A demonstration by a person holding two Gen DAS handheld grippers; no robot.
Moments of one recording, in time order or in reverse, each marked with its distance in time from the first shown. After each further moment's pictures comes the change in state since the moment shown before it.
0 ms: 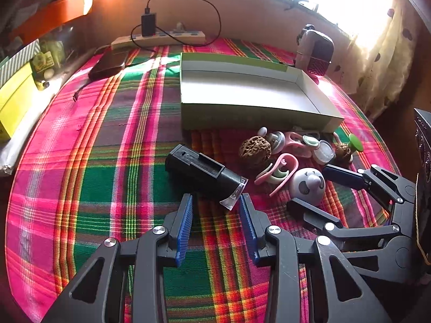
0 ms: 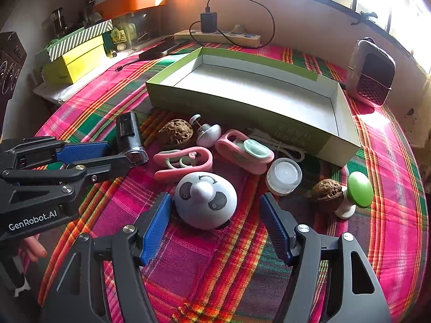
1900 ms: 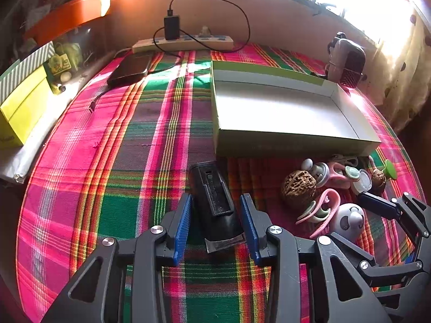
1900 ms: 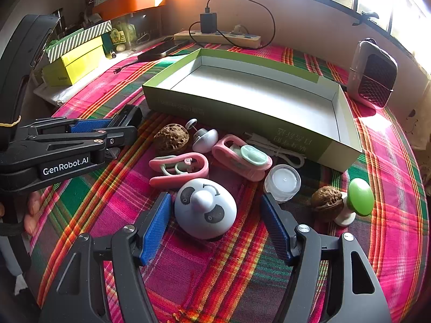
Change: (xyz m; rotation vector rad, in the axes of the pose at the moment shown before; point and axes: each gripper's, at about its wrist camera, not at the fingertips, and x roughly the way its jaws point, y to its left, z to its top) left arm 0.022 0.012 0.027 -0.036 -0.026 0.136; right arm 0.003 -0.004 0.004 0.000 -0.002 0.001
